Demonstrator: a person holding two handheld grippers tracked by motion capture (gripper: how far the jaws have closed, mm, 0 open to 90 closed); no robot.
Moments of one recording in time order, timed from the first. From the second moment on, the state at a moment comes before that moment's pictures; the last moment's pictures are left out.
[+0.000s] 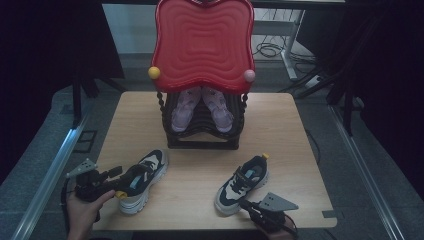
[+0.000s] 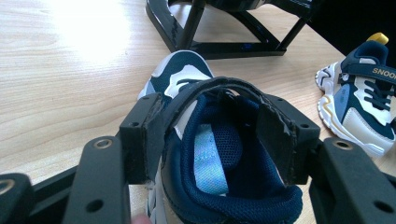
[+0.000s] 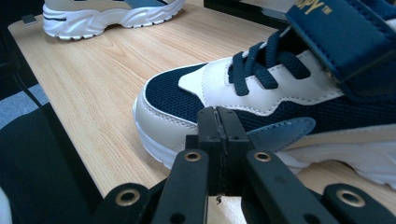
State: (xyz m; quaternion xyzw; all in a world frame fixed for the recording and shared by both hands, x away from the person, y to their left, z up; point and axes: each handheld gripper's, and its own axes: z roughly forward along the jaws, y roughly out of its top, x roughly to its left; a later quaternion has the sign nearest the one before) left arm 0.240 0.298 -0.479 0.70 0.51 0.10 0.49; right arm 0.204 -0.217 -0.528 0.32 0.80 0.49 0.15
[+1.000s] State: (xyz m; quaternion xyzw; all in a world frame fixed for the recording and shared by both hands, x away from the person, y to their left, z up) left arm 0.239 0.295 -0.478 0.70 0.50 0.08 0.51; right arm 0.230 -0.171 -0.527 0.32 0.80 0.47 0.15
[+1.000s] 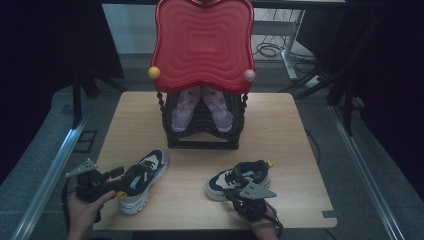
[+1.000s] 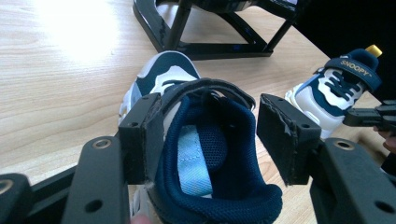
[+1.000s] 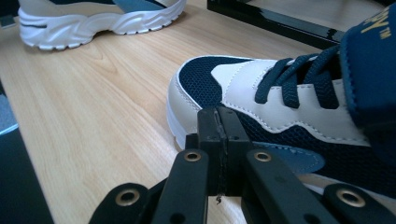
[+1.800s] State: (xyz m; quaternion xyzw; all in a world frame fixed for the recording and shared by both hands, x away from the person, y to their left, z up) left arm 0.239 0.293 -0.478 0.70 0.50 0.08 0.50; right arm 0.245 -0.143 -0.529 0.34 0.80 0.45 0.19
